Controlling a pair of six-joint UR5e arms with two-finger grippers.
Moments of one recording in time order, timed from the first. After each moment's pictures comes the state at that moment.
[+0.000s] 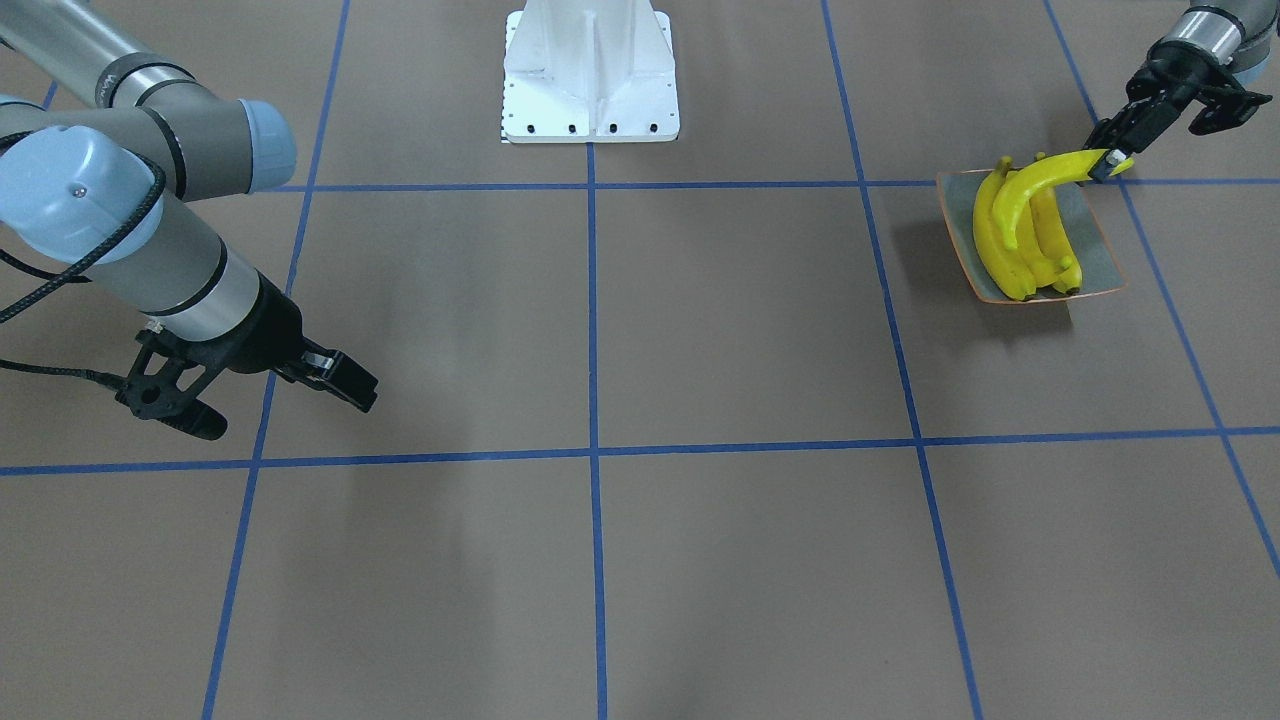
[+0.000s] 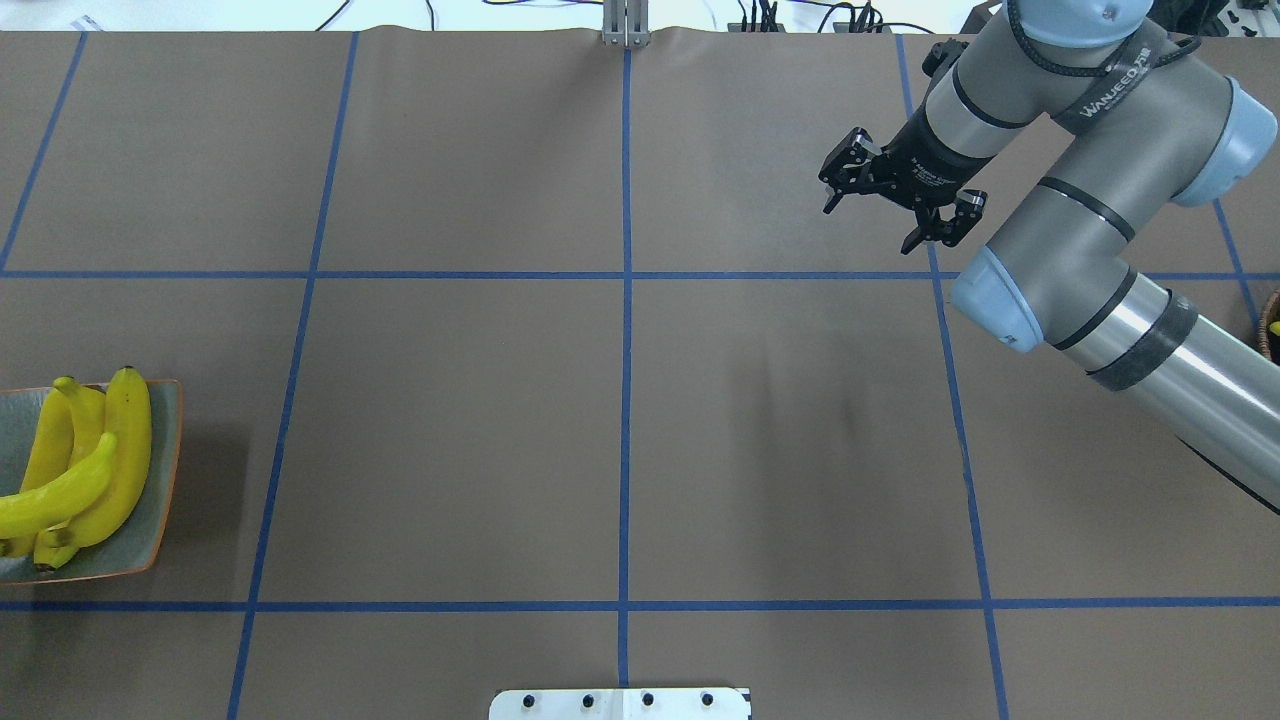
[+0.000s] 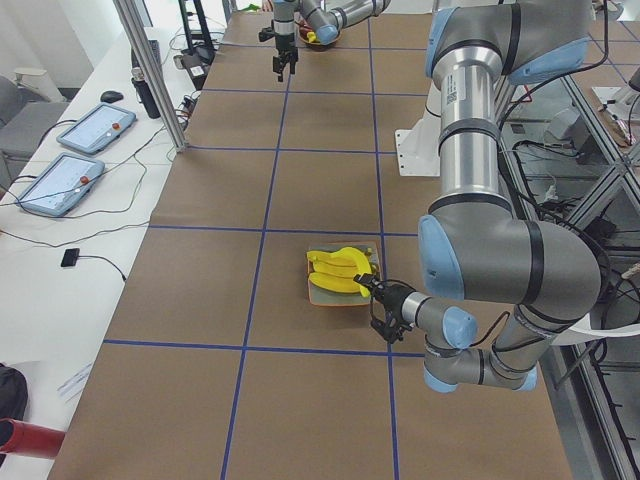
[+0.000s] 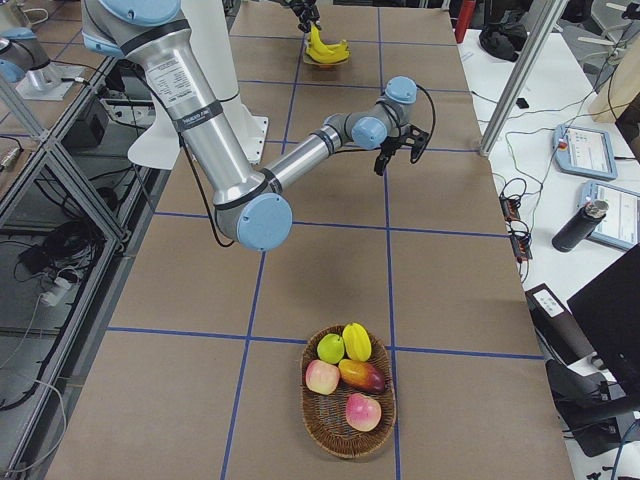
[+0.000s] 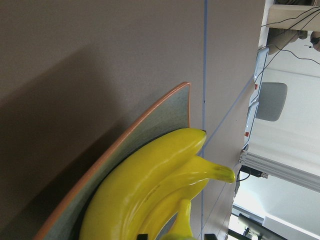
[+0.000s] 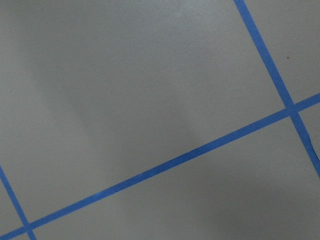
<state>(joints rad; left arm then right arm) 0.18 -1.02 -1.29 -4.09 -0.71 -2.27 0.92 -1.04 1.63 -1.44 2.24 1.38</state>
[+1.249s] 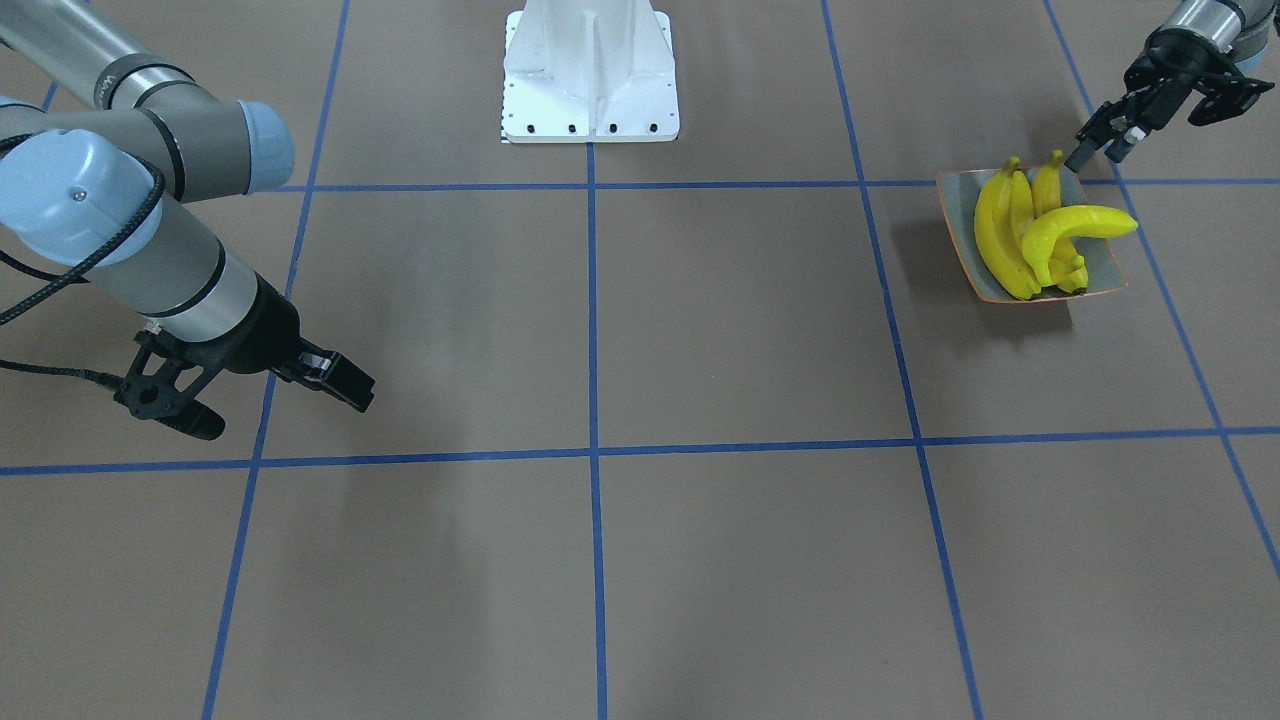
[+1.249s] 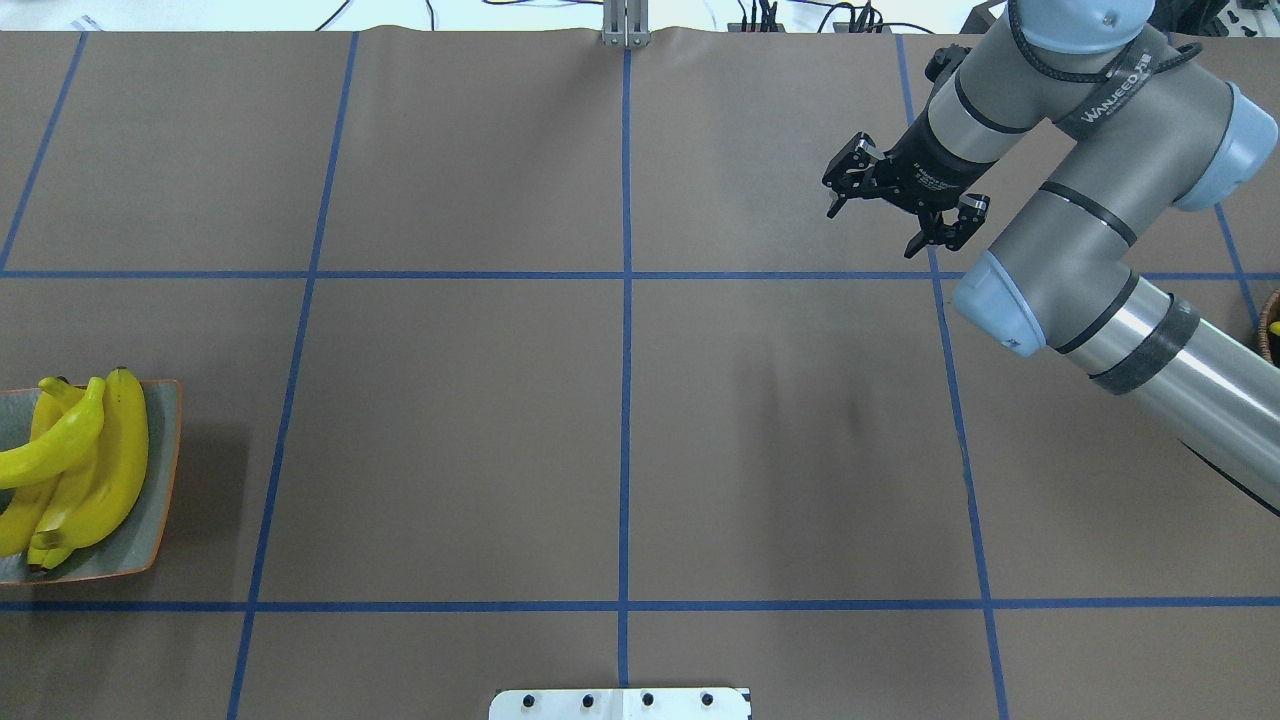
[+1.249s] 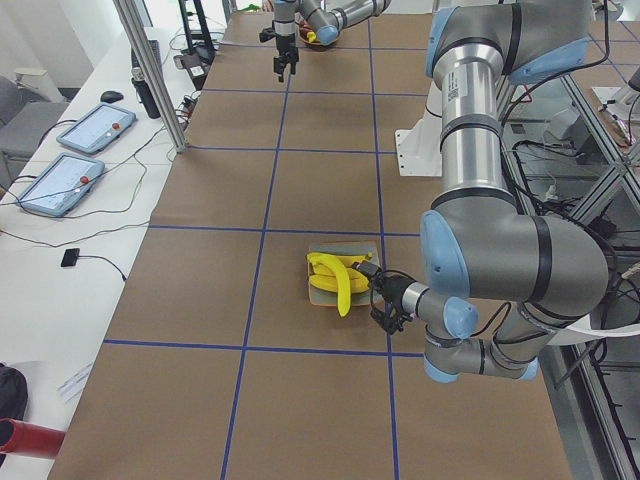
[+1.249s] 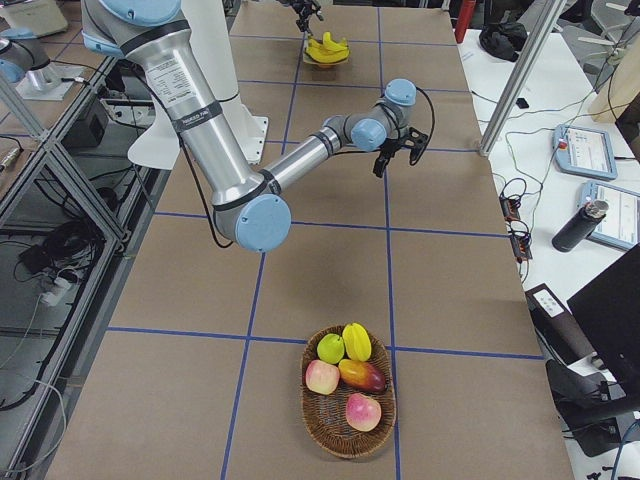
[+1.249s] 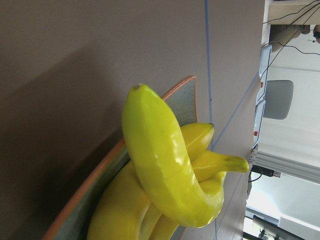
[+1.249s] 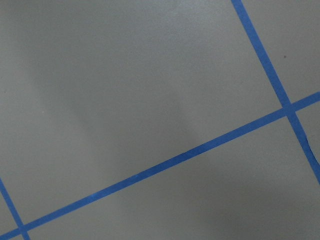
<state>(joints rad) 0.17 -0.95 -1.44 -4.07 -0.71 -2.26 0.92 -1.05 1.63 -1.44 2.24 1.38</state>
